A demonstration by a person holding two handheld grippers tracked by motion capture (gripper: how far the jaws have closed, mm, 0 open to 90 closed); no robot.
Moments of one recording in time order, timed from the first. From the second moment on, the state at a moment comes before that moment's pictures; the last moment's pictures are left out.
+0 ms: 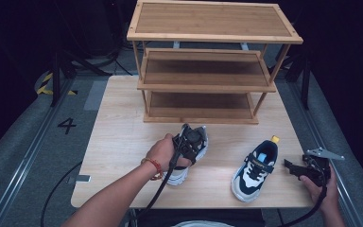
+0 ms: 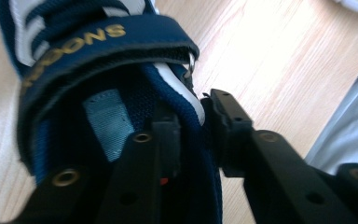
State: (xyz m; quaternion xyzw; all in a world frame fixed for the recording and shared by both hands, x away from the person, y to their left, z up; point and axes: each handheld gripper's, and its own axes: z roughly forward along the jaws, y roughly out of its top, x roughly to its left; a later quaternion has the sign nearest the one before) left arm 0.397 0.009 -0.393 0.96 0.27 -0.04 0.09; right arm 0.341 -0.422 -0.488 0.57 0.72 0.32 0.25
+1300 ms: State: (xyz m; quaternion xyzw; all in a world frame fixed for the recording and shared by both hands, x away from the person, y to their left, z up) left arm 0.388 0.056 -0.280 0.92 0.31 0.08 0.21; right arm 0.341 -0.422 -0.488 0.57 0.72 0.32 0.25
